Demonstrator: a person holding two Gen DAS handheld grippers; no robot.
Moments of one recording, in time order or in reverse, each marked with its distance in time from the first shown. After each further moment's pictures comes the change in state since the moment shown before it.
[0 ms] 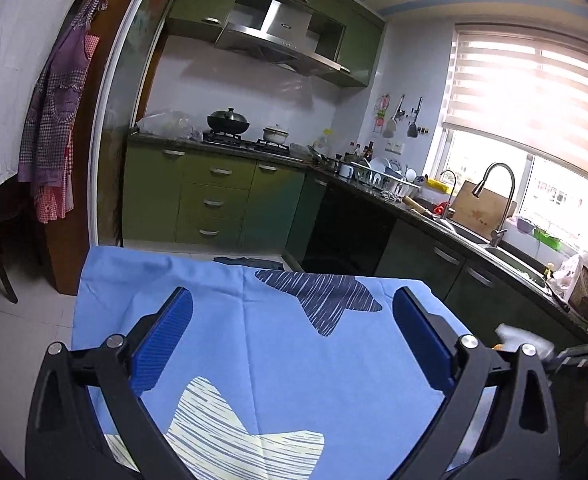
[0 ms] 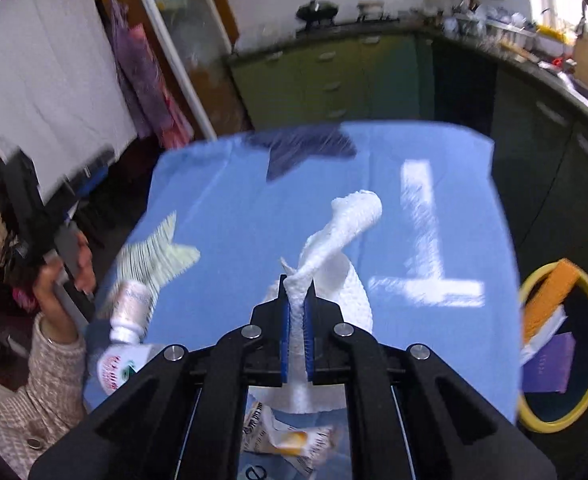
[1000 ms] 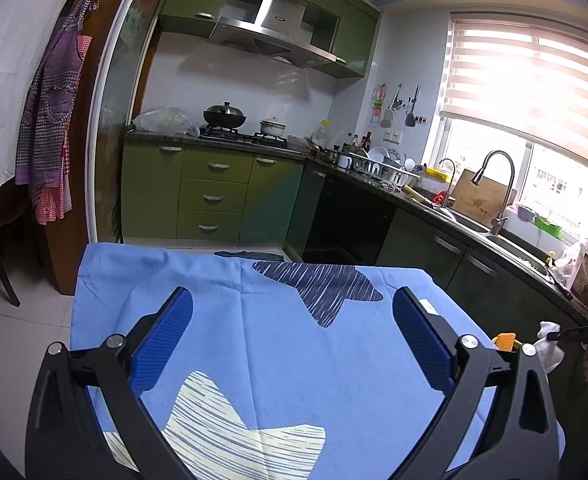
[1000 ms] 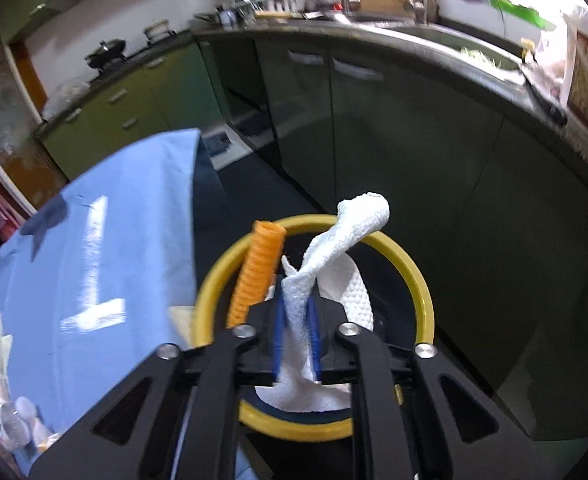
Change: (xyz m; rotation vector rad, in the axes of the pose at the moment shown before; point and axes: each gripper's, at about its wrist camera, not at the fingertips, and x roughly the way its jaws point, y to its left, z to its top) left arm 0.003 -0.004 -0.006 0.028 0.025 0.005; right arm -0.057 -0.271 -0.049 0.426 0.019 -0.528
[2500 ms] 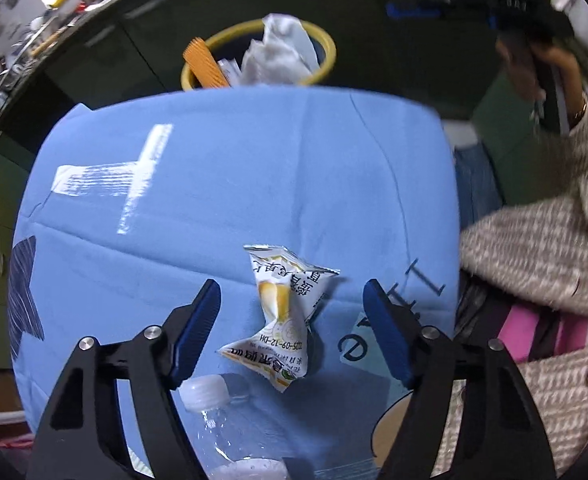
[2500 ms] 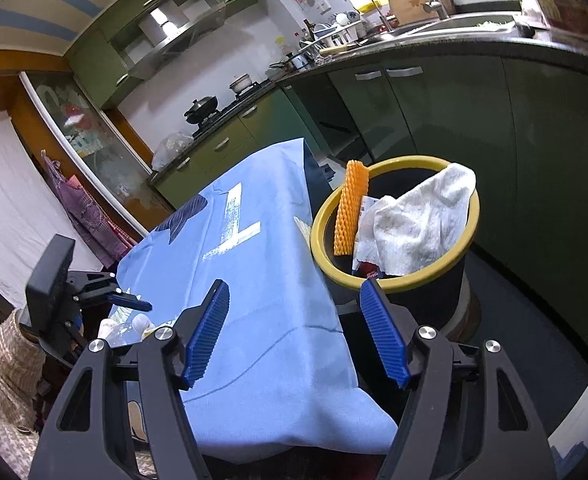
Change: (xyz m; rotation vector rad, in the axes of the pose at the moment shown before) left arm 0.020 -0.304 -0.145 1.150 0.900 -0.585; right arm -0.122 -0.033 -0.154 0.100 -0.160 0.503
